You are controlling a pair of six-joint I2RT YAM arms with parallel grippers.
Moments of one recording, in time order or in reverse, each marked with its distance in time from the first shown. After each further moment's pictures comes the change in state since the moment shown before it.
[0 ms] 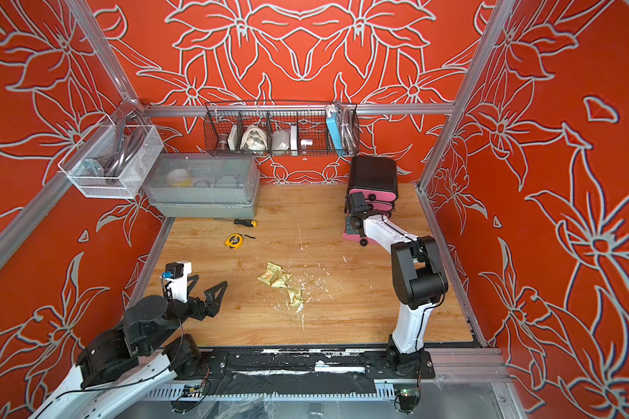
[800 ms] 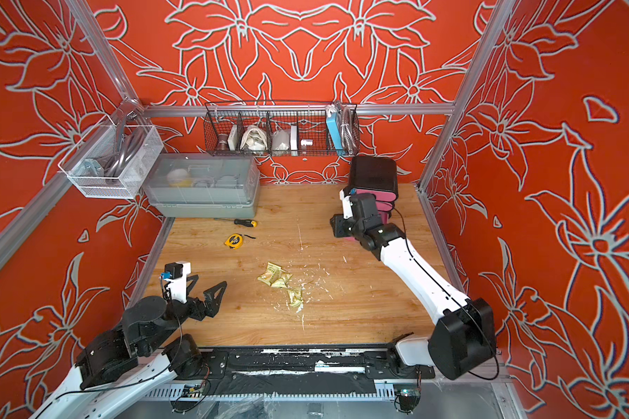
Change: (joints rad) left arm 0.000 -0.004 0.000 0.000 -0.001 0.000; right arm 0.206 -0.524 -0.189 0.005 -0.405 0.066
